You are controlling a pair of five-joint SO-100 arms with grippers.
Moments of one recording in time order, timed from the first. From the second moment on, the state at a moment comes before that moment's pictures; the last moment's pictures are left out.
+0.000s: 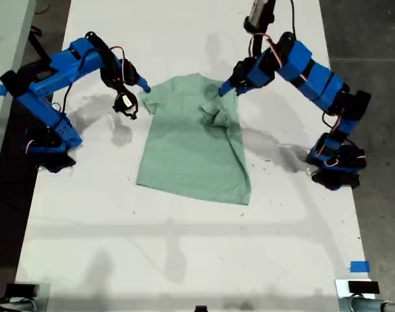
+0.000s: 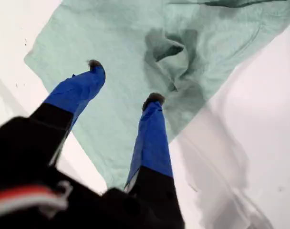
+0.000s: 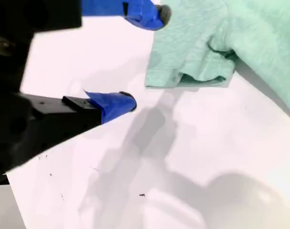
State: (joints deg) arm 0 -50.1 88.0 97.1 76.4 34.9; arm 1 26.4 87.7 61.3 88.9 -36.2
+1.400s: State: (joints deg) arm 0 -49.7 73.1 66.6 78.2 34.0; arm 1 19.7 132.7 108.4 77.8 -24.4
